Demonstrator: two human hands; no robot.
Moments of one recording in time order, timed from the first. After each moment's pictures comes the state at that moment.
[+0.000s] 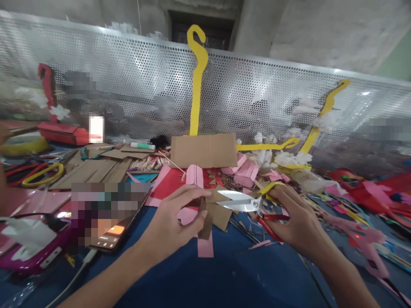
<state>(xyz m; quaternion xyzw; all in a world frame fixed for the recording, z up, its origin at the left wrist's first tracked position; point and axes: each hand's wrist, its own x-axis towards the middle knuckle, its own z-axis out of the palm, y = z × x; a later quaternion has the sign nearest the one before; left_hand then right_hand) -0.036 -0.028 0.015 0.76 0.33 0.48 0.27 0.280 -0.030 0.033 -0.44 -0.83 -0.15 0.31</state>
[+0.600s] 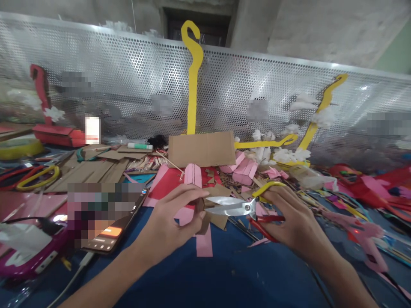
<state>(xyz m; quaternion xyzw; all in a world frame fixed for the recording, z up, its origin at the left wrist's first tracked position) -0.037 -0.029 0.019 0.80 0.33 0.47 0.18 0.273 -0.035 0.032 -0.42 -0.84 -0.16 0.30</state>
